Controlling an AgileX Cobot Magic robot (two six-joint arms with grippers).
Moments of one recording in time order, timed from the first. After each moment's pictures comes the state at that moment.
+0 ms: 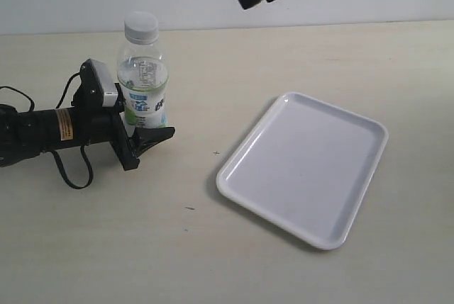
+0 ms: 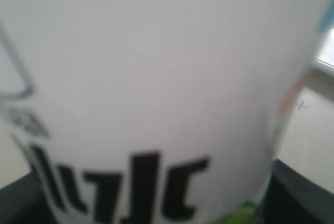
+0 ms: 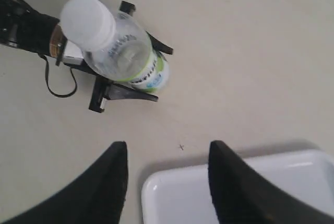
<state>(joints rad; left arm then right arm) -0.11 2.29 -0.93 1.08 -1.09 -0.08 0.24 1.74 -1.62 0.54 1.08 -0.53</state>
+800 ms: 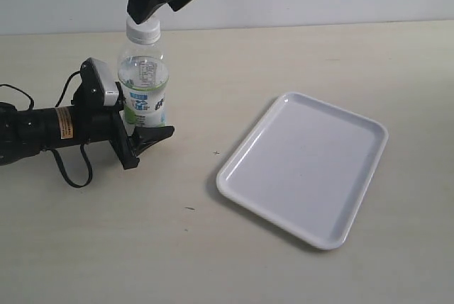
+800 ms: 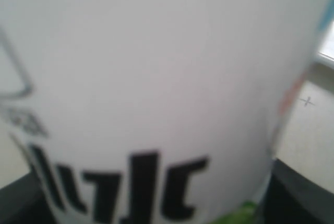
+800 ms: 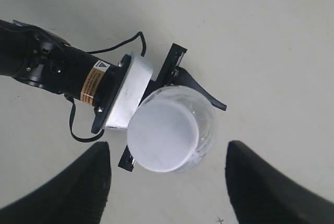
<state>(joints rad) -0.11 2.28 -0.93 1.08 -1.07 -0.07 0.46 2.03 -1.98 0.43 1.09 -0.37</state>
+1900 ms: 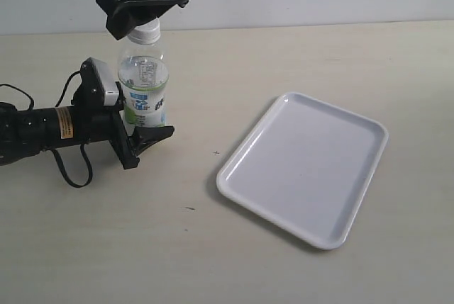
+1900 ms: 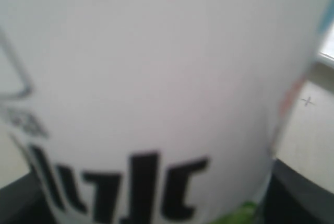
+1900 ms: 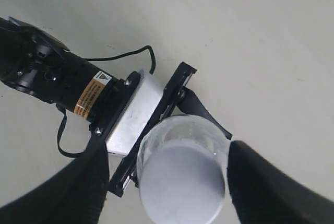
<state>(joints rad) -0.11 2.28 -0.93 1.07 -1.07 -0.07 0.52 2.08 -1.98 0.41 0.99 -0.45</state>
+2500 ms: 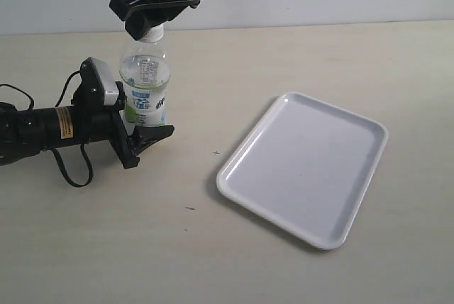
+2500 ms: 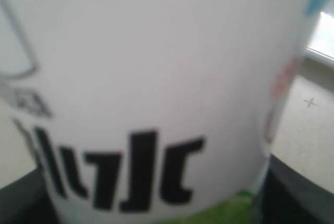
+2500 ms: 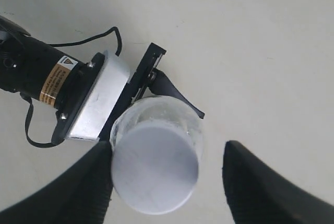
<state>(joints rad) -0.11 2.28 -0.93 1.07 -1.07 -0.07 0.52 2.08 -1.98 0.29 1.00 -0.36</state>
